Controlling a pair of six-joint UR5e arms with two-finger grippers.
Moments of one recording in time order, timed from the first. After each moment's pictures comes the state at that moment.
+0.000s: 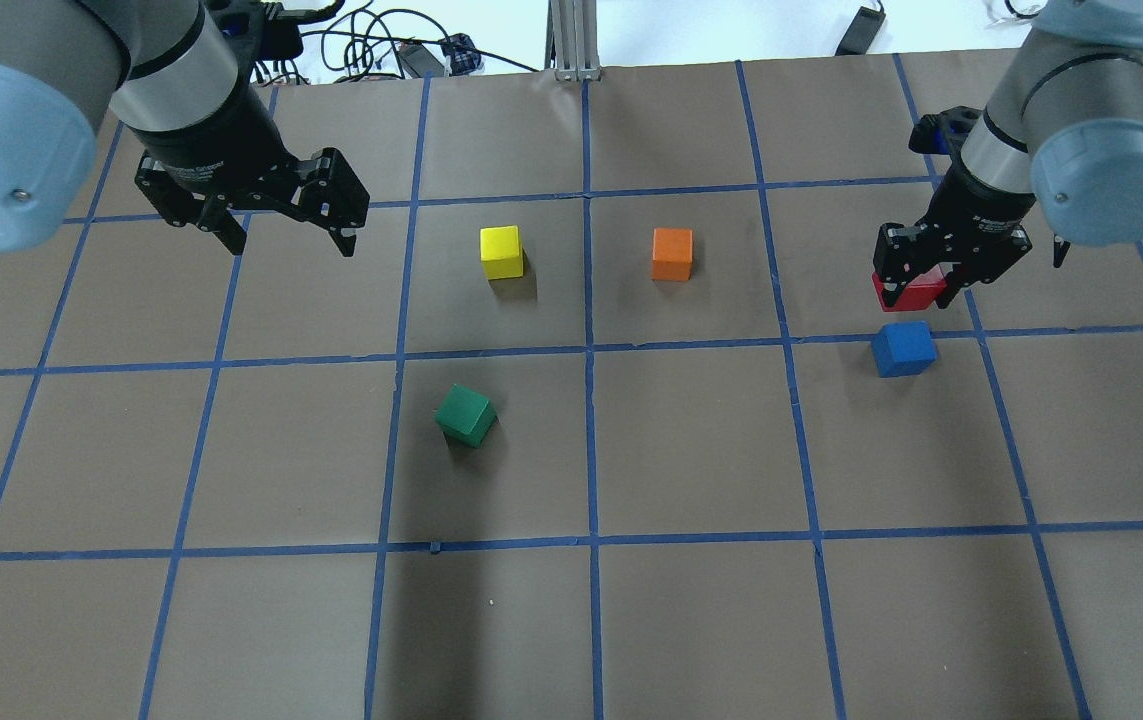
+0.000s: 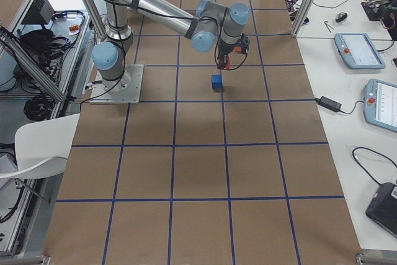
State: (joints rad) left arm -1.60 -1.58 -1.57 -1.54 1.58 0.03; right arm 1.33 -1.33 1.77 -1.85 -1.54 -0.24
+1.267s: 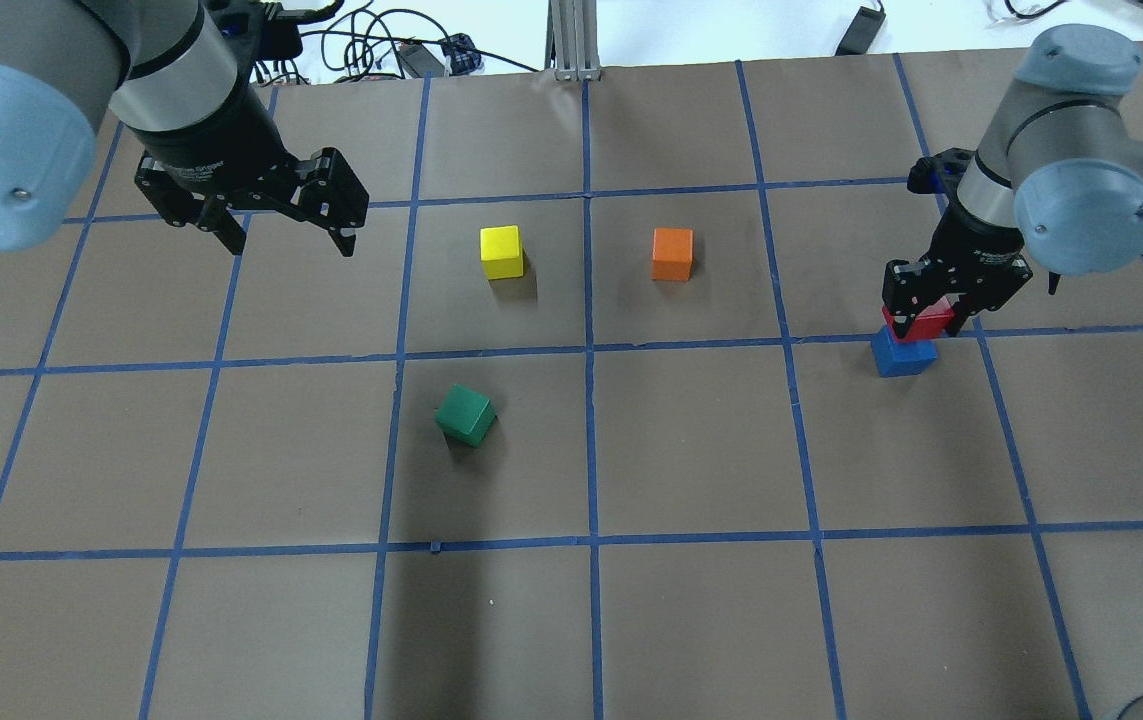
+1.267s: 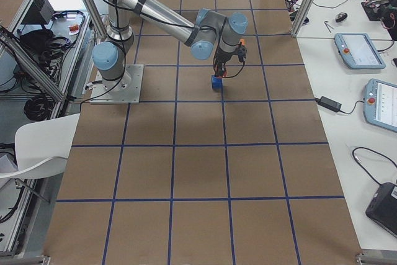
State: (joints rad) left arm -1.60 -1.58 -1.57 -1.54 1.58 0.03; right arm 1.32 -1.27 1.80 -1.89 -1.59 -0.28
